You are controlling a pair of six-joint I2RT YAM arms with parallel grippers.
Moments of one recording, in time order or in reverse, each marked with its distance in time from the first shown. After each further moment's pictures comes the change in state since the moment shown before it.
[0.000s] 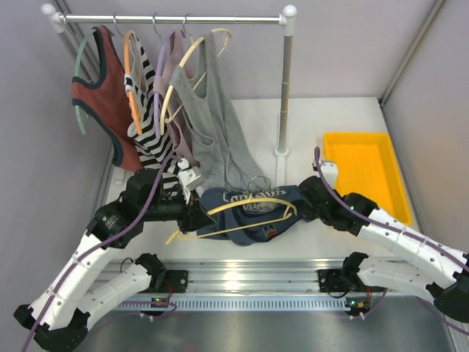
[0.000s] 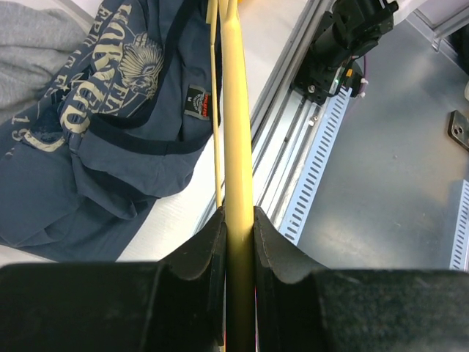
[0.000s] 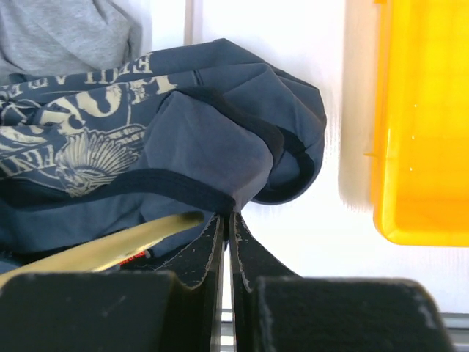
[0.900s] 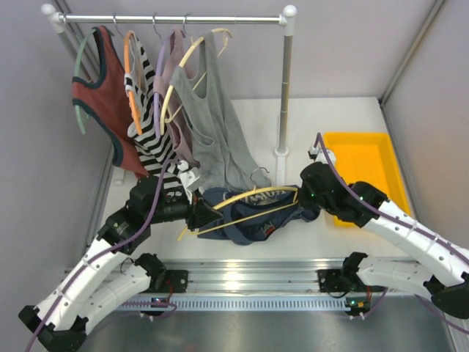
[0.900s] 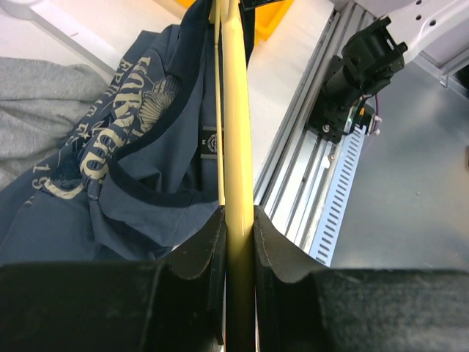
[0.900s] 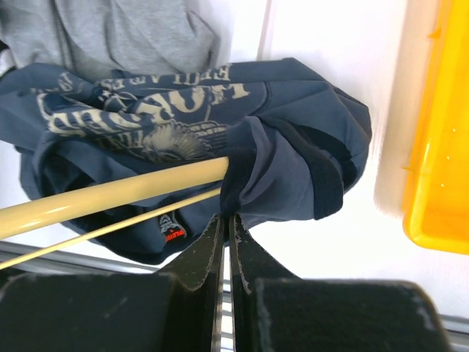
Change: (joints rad) left arm -0.002 -0.050 -0.183 0.301 -0.019 -0.050; right arm 0.004 0.032 0.205 -0.084 -0.118 -0.047
